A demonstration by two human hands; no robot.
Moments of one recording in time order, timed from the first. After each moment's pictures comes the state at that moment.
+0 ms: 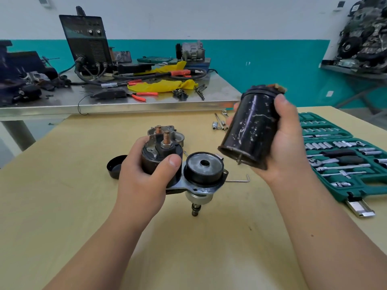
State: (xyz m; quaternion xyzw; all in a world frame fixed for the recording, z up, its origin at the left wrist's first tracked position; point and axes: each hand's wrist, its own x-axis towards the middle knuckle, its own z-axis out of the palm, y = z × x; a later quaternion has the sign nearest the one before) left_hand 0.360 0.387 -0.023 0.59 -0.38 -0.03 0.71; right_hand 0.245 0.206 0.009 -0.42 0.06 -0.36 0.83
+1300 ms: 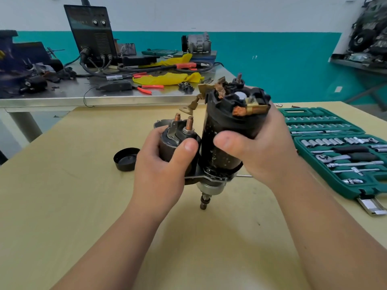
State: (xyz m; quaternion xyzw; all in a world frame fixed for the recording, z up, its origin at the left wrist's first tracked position) left_hand 0.351 0.380 -0.020 0.62 -0.37 0.00 0.70; right_hand 0.253 0.242 0.017 -0.76 0.02 -0.39 0.52
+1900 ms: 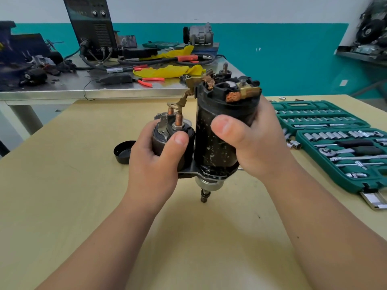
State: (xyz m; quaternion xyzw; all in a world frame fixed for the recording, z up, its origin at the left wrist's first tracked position) left_hand 0.355 0.383 -0.023 0.61 -0.36 -0.02 0.71; right_hand 0.259 0.255 0.020 -0.75 0.01 -0.37 0.55
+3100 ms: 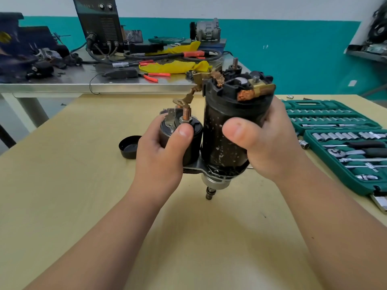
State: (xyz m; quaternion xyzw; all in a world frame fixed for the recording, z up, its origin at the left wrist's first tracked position) left_hand 0.357 0.380 -0.021 0.60 -0.36 -0.03 0.71; right_hand 0.262 0.254 0.018 -0.75 -0.02 -0.34 0.57
